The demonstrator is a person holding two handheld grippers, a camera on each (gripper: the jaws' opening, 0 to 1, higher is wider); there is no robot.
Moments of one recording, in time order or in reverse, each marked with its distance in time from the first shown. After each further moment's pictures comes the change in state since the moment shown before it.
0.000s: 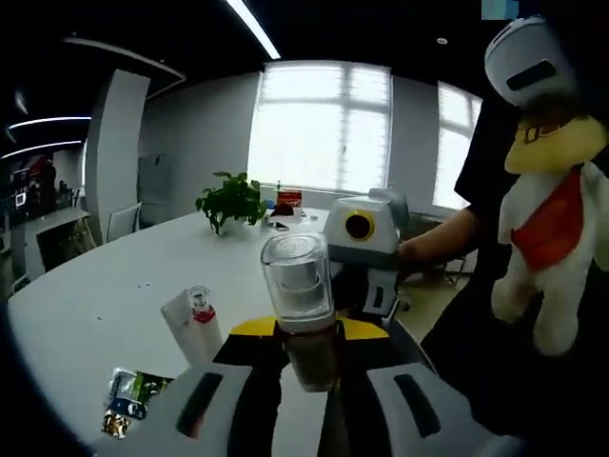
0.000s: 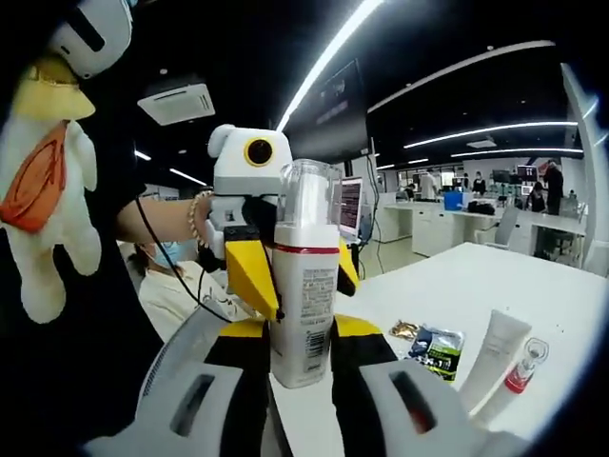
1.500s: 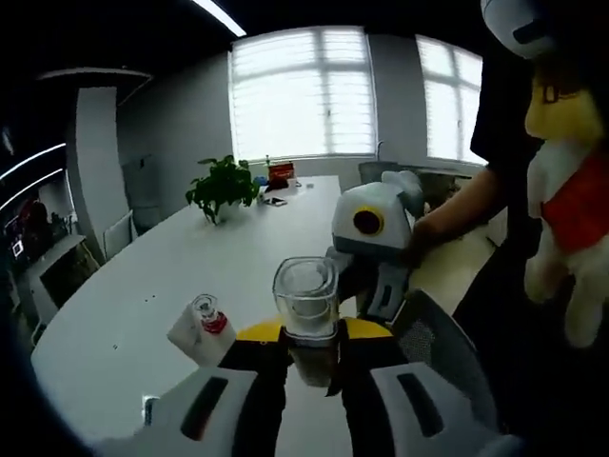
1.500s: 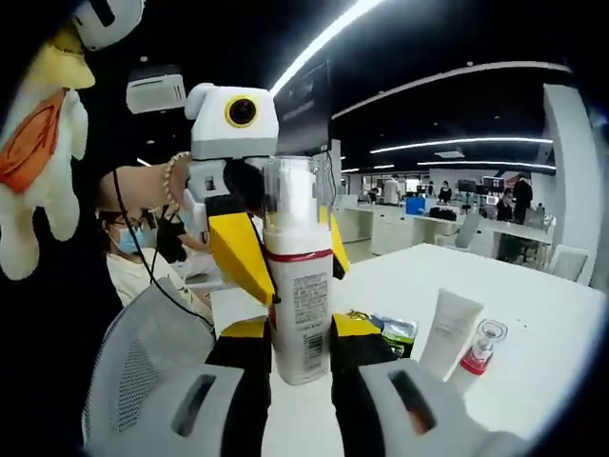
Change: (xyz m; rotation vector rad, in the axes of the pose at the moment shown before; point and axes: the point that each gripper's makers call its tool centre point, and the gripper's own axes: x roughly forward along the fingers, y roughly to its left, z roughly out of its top) left arm 0.042 0.027 -0.023 0.188 0.190 -0.003; right arm -0.016 -0.045 -0.037 -0.093 0.060 -0.197
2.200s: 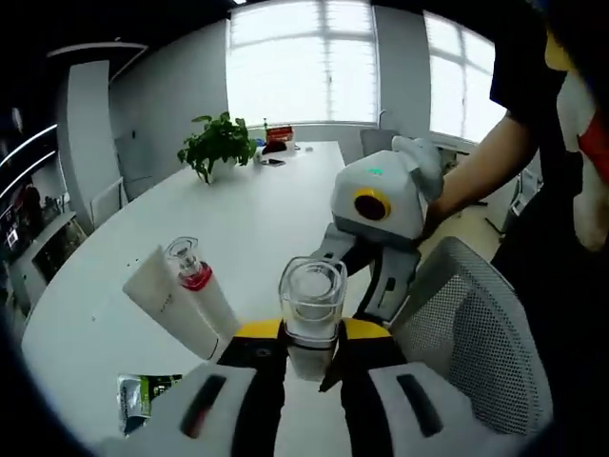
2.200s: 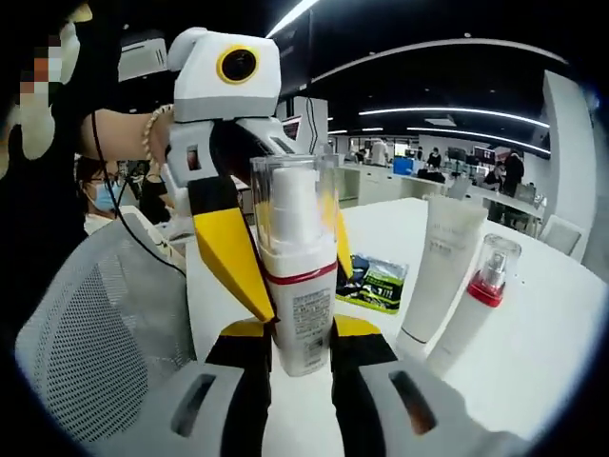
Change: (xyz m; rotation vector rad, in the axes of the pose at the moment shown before) left arm 0.057 0.022 -0.079 -0.047 0.117 -0.030; right arm 0.017 -0.027 -0.101 0.046 0.177 -0.029
